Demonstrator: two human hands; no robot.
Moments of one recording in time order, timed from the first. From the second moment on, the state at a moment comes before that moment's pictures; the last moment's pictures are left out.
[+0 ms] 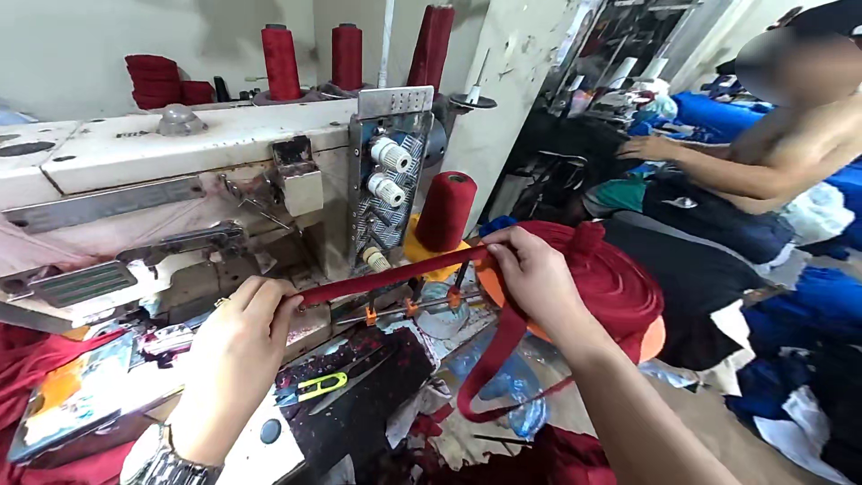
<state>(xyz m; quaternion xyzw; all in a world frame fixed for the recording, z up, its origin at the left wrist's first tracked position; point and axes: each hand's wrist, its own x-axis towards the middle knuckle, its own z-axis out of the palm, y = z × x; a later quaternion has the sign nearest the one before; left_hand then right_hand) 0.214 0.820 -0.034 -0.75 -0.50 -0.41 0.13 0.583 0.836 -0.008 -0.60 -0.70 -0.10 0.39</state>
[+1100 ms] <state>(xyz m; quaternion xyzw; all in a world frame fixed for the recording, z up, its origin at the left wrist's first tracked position) 0.208 0.813 -0.037 -0.74 -0.53 -0.40 0.09 0.584 0.841 0.009 -0.58 -0.72 -0.08 0.37</state>
